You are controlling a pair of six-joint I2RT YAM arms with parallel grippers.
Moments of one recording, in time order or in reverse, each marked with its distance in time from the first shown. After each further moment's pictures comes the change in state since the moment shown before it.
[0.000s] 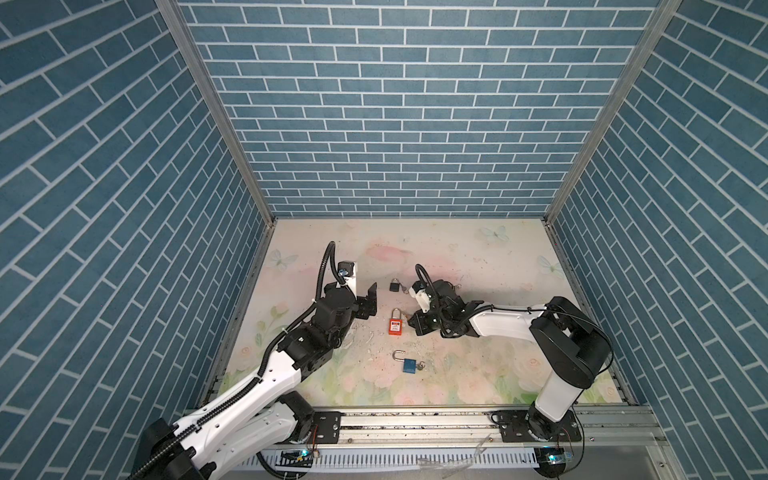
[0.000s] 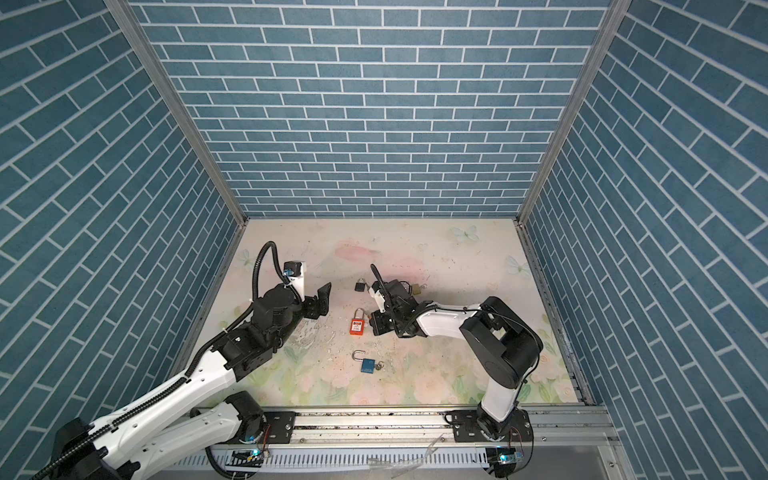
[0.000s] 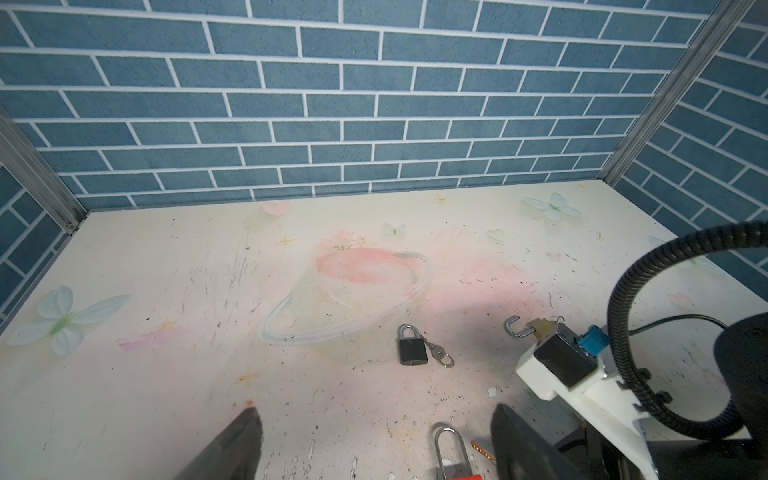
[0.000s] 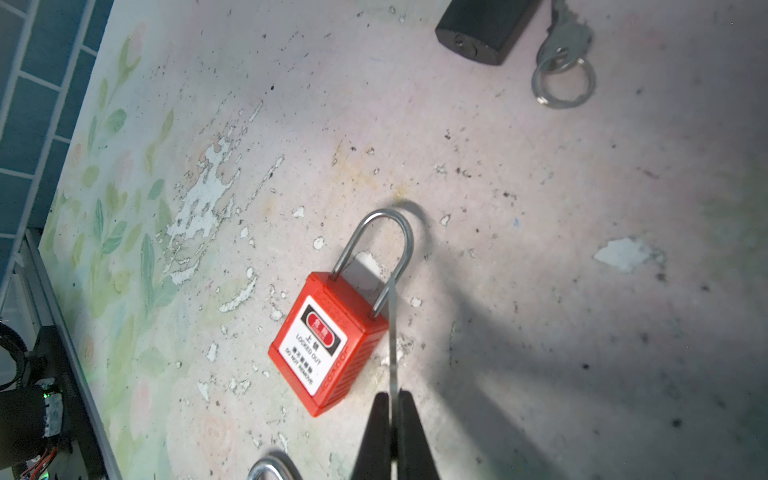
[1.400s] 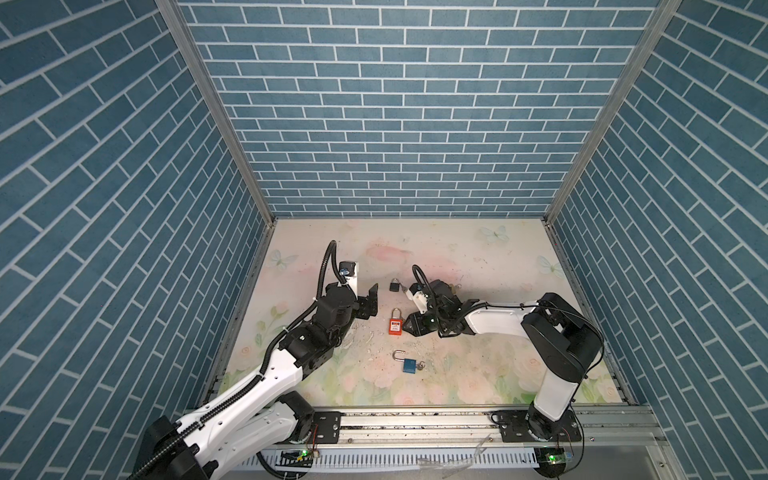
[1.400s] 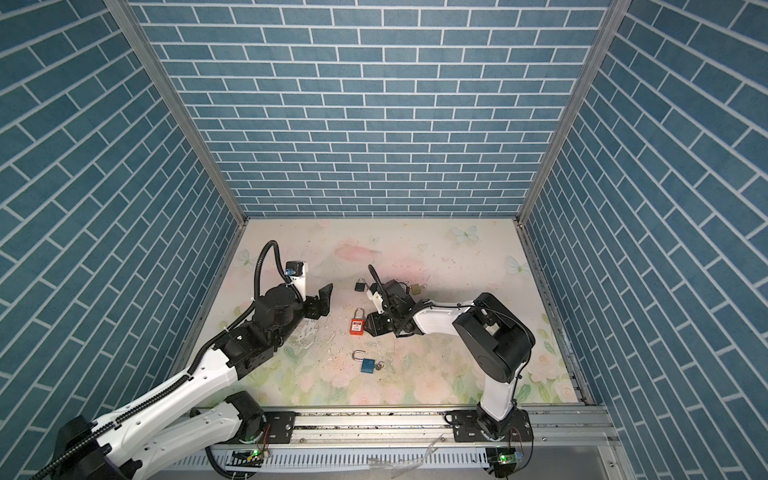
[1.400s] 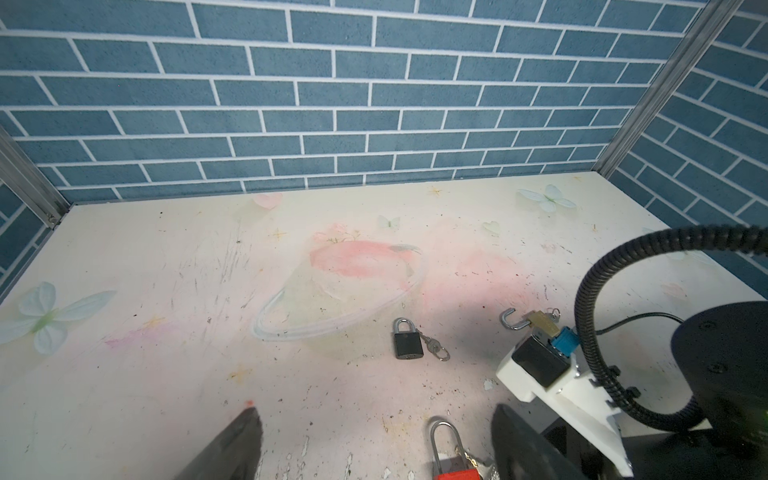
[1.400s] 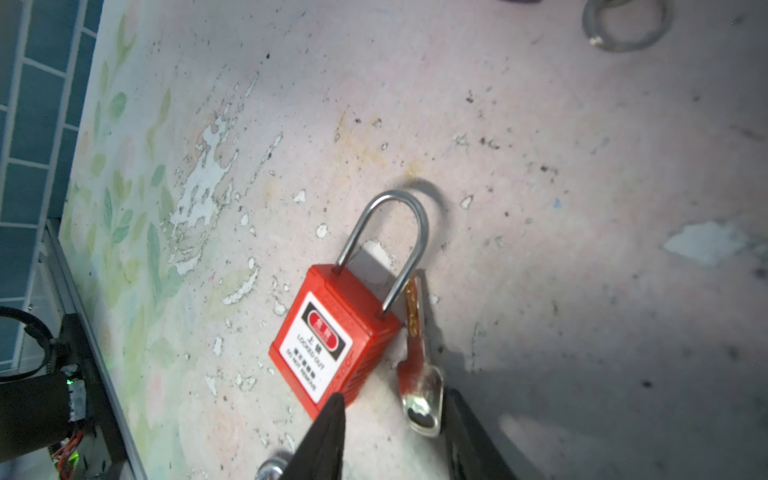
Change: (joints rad) left arm 0.013 0.014 -0.001 0.001 0.034 -0.005; right arm -0.001 0.044 0.031 -0.032 -0.053 0.011
